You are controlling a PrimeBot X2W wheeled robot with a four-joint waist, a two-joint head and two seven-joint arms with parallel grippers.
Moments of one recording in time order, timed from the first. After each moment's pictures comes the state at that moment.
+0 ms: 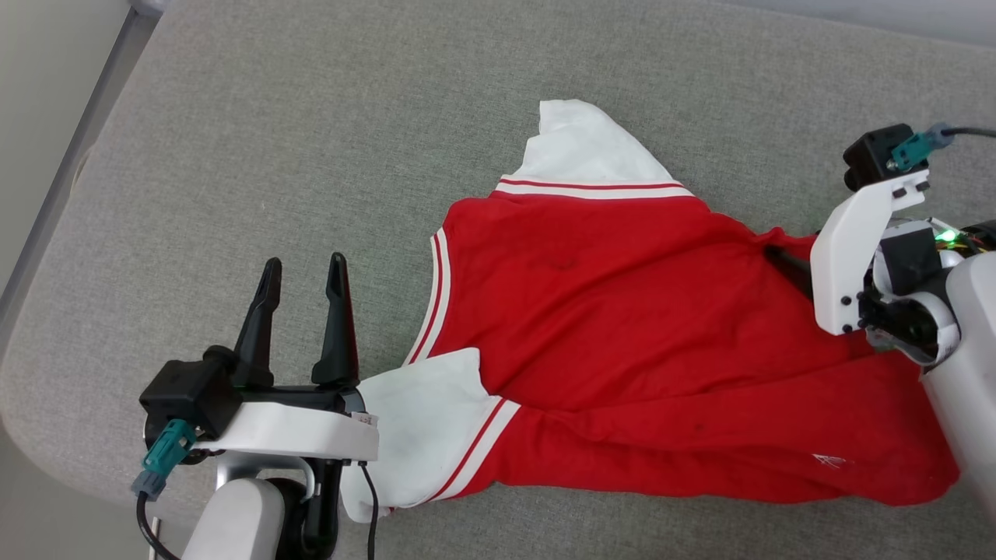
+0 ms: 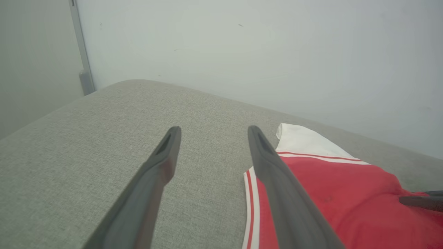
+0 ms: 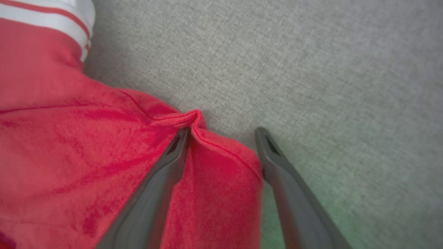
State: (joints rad) left arm -0.18 0.16 -0.20 -0.01 -0.44 0.10 -0.26; right arm -0.71 -0.38 0.33 0.56 0.47 0.13 0.69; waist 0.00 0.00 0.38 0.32
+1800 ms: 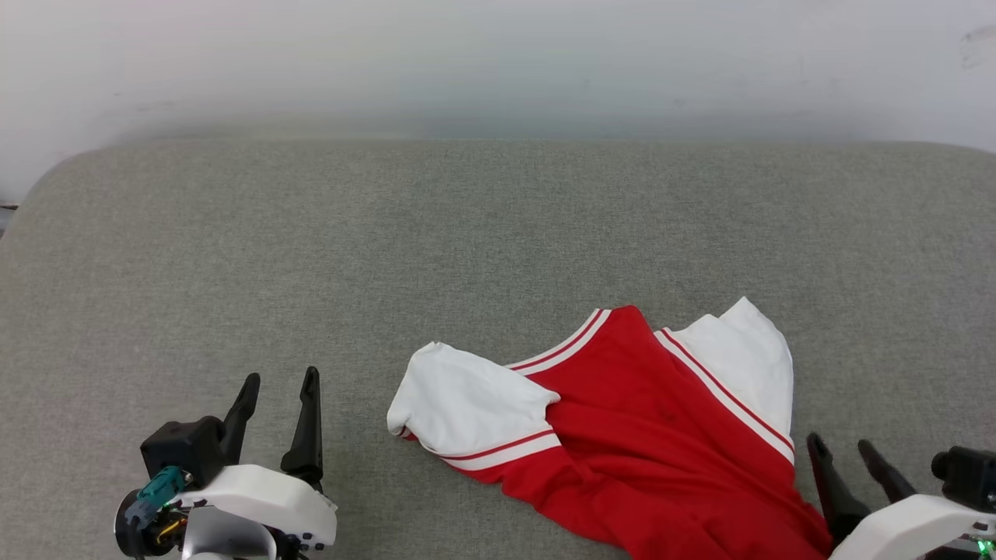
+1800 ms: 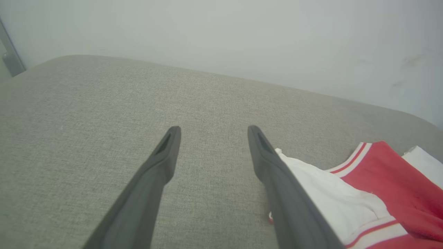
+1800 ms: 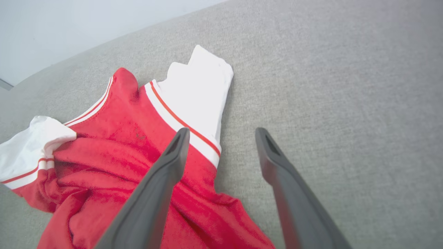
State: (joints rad) left arm -0.03 0.20 -0.12 0.08 -0.41 0.05 -0.12; right arm 0.12 -0.05 -0.16 0.01 0.36 0.13 0.27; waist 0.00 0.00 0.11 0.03
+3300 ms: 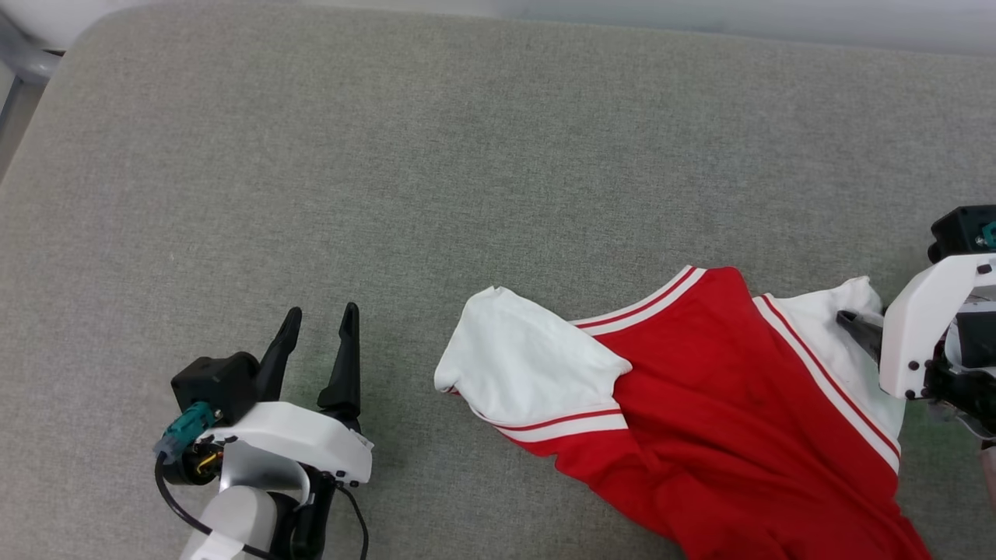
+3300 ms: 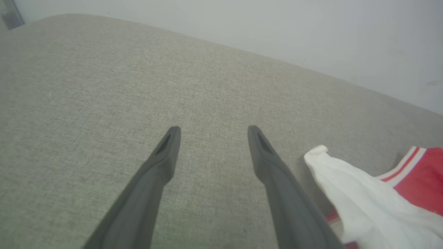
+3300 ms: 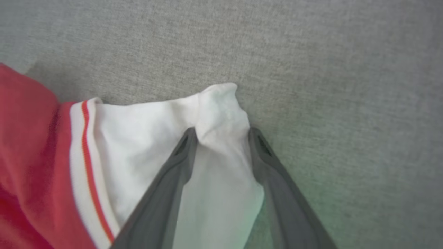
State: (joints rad) left arm -0.19 0.17 -0.18 0.16 -0.46 0.02 -0.15; right arm -0.47 -0.38 0.07 0.40 0.44 0.13 0.79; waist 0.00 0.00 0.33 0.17
